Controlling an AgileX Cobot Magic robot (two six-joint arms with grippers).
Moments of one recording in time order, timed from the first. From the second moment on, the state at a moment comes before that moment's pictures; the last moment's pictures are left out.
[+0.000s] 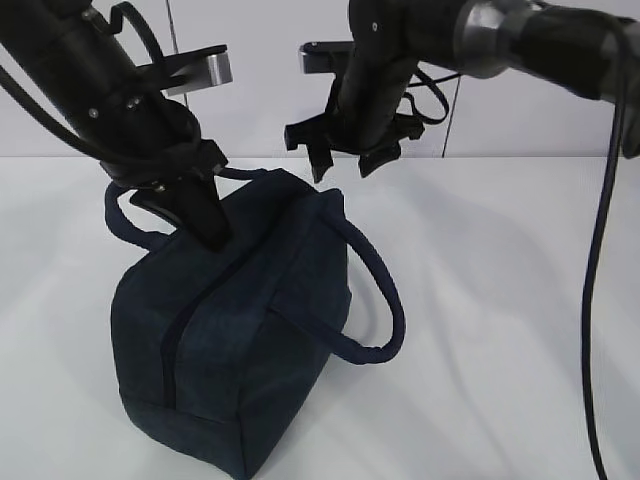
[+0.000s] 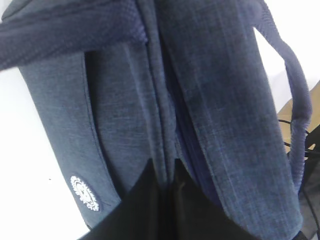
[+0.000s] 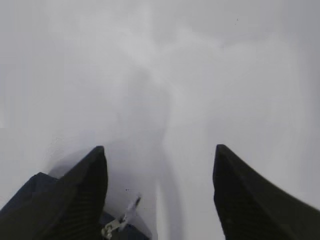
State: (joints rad) left arm -0.43 1.83 -1.47 -0.53 1.22 0.39; right arm 0.44 2.32 -2.14 -0.05 1.03 0.27
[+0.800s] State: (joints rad) left arm -0.43 1.83 -1.47 -0.43 1.22 0.30; right arm 0.44 2.26 -2.40 -0.02 1.25 0.13
